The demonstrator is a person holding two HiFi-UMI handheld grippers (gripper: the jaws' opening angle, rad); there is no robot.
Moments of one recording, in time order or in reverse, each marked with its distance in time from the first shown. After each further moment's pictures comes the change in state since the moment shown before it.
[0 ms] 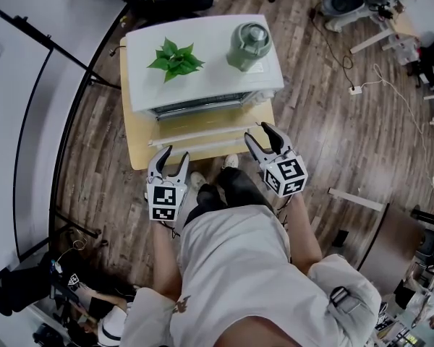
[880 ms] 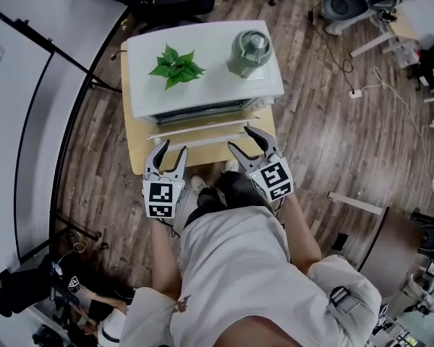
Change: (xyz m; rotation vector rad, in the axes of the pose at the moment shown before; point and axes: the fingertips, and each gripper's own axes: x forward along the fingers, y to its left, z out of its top) left arm 0.010 0.022 0.033 -0.016 -0.062 0.024; right arm 0.028 0.046 0.009 -0.203 0.040 0.138
